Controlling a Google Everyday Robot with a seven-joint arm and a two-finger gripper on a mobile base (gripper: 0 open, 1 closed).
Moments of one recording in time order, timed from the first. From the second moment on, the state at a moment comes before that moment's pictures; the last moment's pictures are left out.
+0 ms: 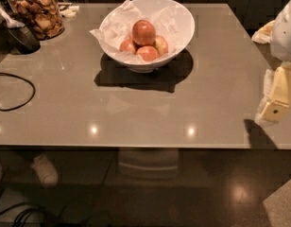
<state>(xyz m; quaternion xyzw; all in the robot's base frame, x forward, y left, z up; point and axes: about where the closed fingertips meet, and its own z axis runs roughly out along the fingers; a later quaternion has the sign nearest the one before) 0.438 -0.217 0.976 -0.60 0.78 -0.03 0.16</state>
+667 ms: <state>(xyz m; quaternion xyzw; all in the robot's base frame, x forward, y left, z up) 0.453 -0.207 0.975 -0.62 0.77 -0.04 0.15</state>
